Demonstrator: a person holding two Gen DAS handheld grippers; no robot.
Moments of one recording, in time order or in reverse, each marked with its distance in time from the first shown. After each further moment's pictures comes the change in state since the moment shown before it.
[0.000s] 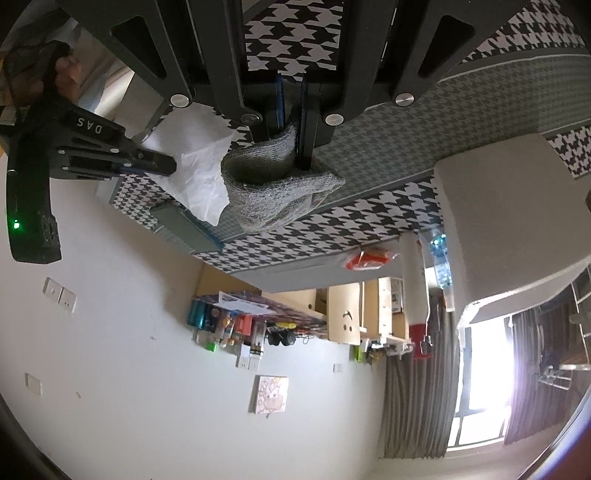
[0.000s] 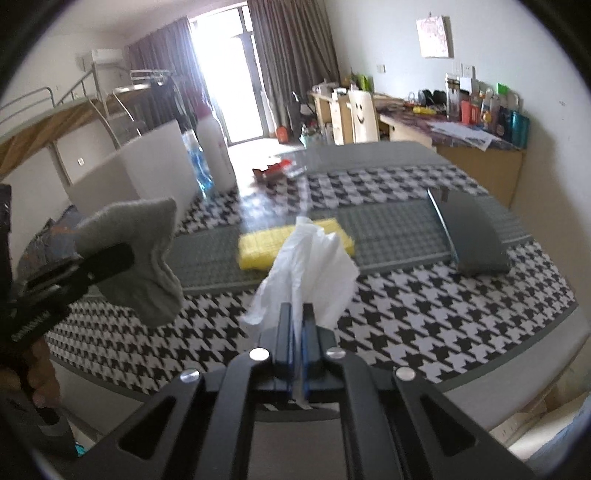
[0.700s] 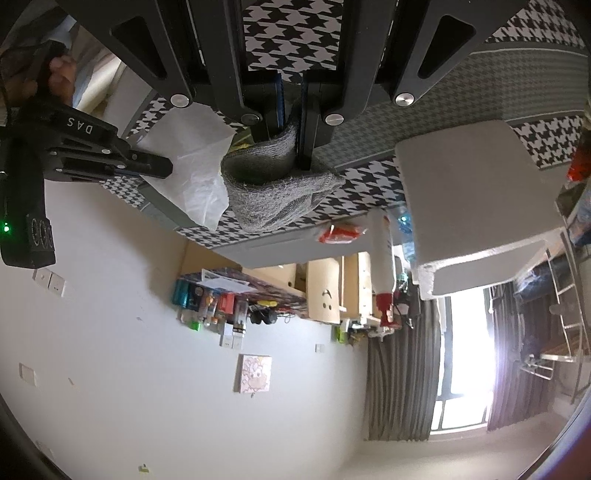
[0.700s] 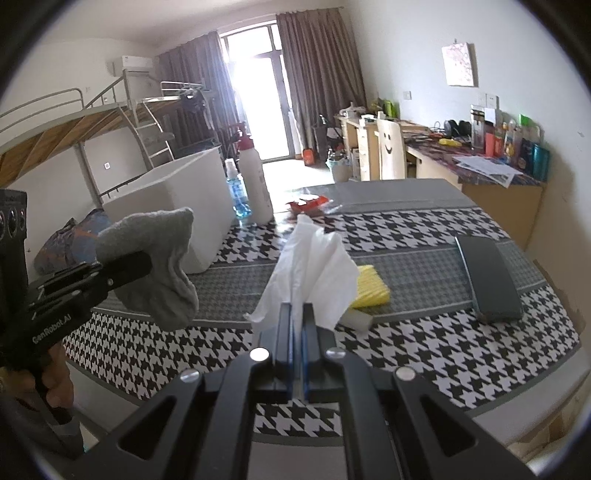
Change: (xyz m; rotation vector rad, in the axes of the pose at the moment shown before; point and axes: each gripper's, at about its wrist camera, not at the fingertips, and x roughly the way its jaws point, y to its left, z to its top) left arm -0.032 0.013 0.012 -0.007 -0.078 0.077; right arm -0.009 0.025 0.029 -0.073 -0.079 0.078
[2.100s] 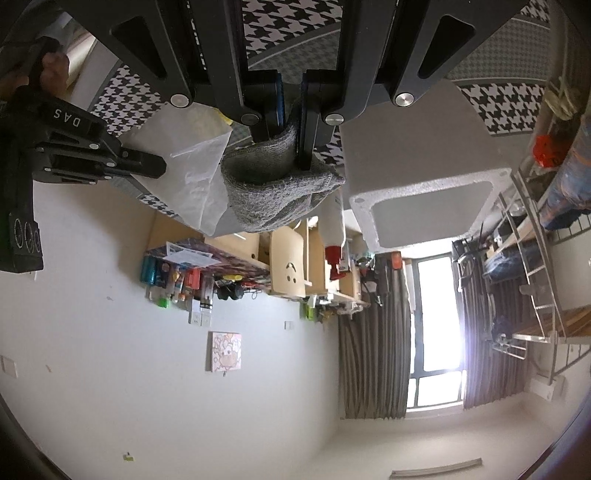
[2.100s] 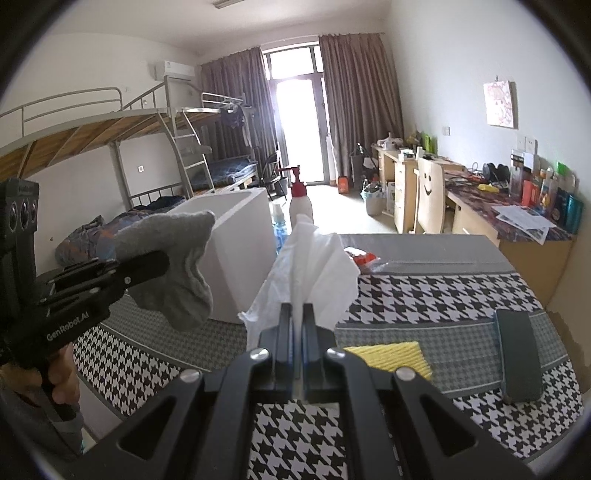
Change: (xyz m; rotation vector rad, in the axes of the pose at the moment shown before) left arm -0.020 0.042 0.047 0.011 -0.081 0.125; right arm 0.016 0.028 0.052 -0.112 -0.096 0.103
